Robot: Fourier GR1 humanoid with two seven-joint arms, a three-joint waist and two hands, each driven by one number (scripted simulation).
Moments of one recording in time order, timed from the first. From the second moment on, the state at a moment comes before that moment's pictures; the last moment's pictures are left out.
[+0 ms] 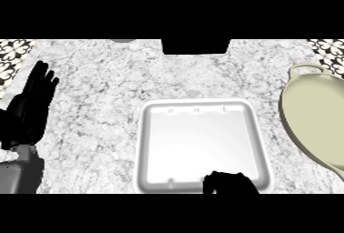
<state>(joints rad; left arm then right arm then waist) -0.20 0.24 0.14 -1.63 0.11 0.13 0.24 0.23 -0.16 0.67 -1.99 1.04 0.15 0.43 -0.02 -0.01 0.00</state>
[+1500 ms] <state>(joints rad) -0.19 0.21 0.12 -1.65 0.09 0.13 0.23 0.05 -0.25 -0.27 -2.12 0.58 0.00 0.33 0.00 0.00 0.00</state>
